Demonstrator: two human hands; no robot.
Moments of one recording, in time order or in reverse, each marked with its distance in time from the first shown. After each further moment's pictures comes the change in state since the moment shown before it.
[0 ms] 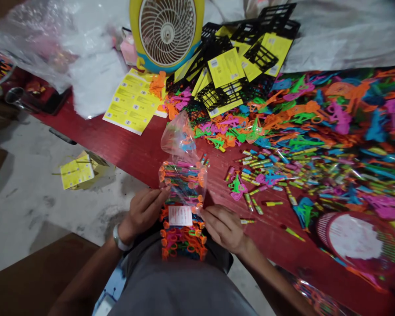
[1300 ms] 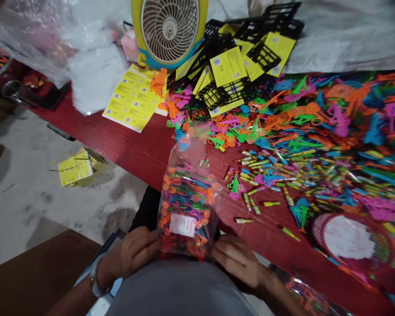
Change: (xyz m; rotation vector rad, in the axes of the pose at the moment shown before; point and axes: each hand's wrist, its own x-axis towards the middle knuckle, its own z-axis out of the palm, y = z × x) left_hand -0.047 0.044 -0.047 -0.248 -0.271 0.082; right_hand -0.021 -0.032 -0.043 0.248 -0.237 0.028
